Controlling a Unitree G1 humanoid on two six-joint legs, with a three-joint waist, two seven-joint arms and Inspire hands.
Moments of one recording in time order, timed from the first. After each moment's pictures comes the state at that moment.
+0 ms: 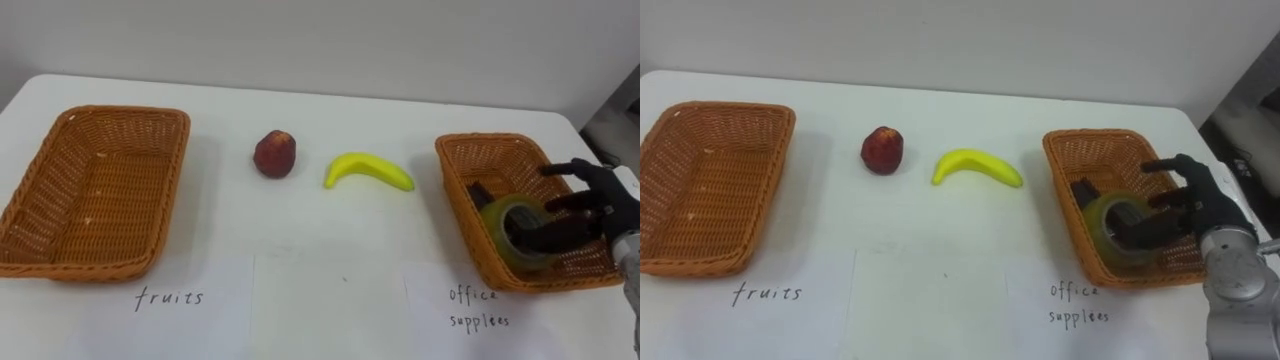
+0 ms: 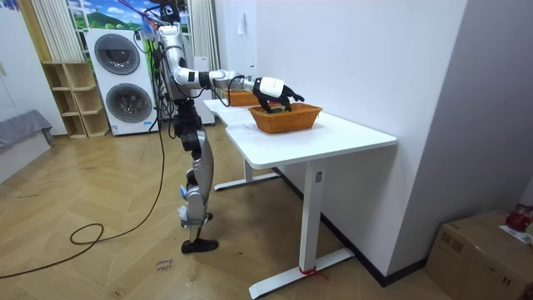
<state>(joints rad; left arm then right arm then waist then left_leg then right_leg) 0.29 0.22 0.23 0.98 0.23 0.17 0.13 -0.05 -0.43 -0.26 0.19 -0.40 0.24 0.16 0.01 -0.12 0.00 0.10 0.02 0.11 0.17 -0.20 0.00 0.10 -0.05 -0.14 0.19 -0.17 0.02</state>
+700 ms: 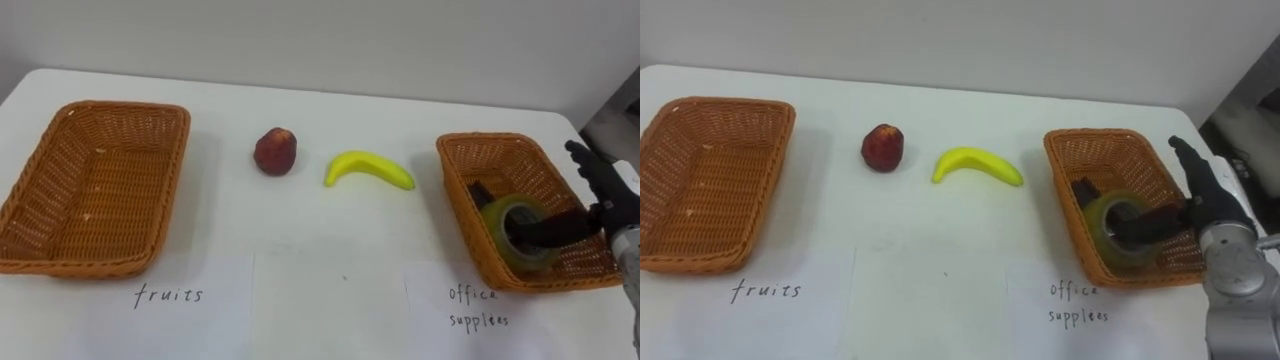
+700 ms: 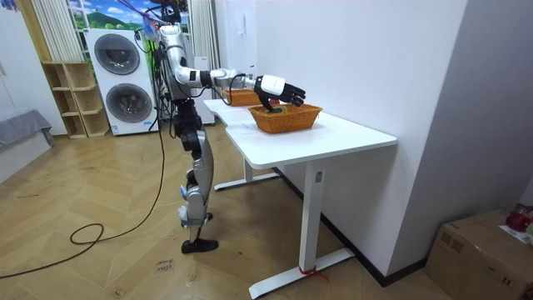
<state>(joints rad) 0.28 0.22 0.22 1.04 0.23 0.17 0.13 -0.06 -0.43 -0.25 0.18 -0.39 0.24 0.15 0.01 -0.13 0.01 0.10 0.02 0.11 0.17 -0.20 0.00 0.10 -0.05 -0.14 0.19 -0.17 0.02</state>
